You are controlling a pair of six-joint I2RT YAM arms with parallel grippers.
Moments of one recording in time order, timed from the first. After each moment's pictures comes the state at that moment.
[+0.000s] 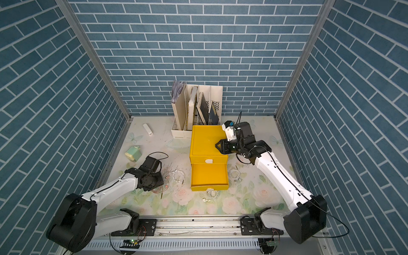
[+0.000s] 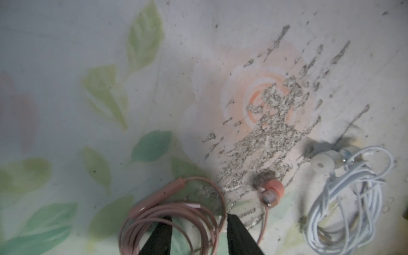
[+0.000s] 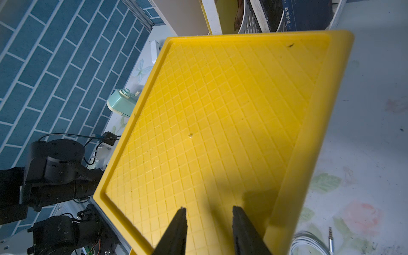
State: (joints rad) left arm -0.36 1.23 0.54 -0.58 -0.02 -0.77; right arm 0.50 1.28 1.19 -0.64 -0.36 0.28
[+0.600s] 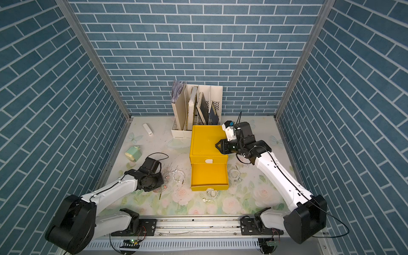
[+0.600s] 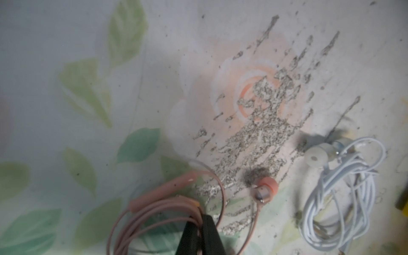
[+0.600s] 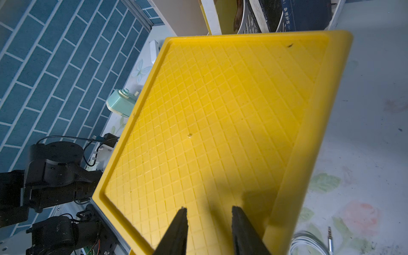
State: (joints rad) left arm -0.36 1.21 0.51 -0.54 0.01 -0.75; right arm 0.50 1.28 1.19 -0.64 -0.35 0.28
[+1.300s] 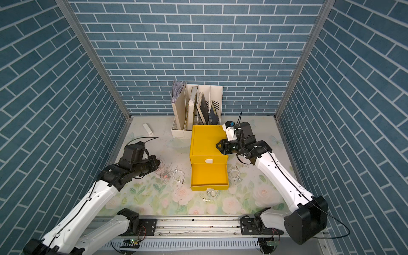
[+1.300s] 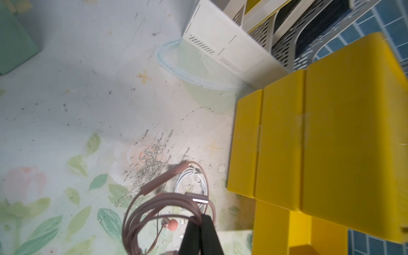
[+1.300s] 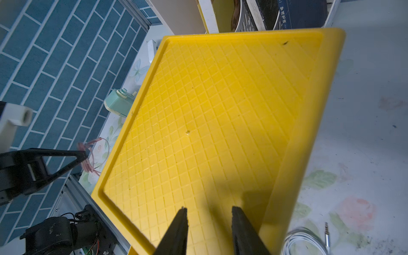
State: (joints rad) left arm -0.36 0.90 0.89 -0.78 0.09 -0.72; right arm 0.50 1.26 1.19 -0.66 -0.34 0.29
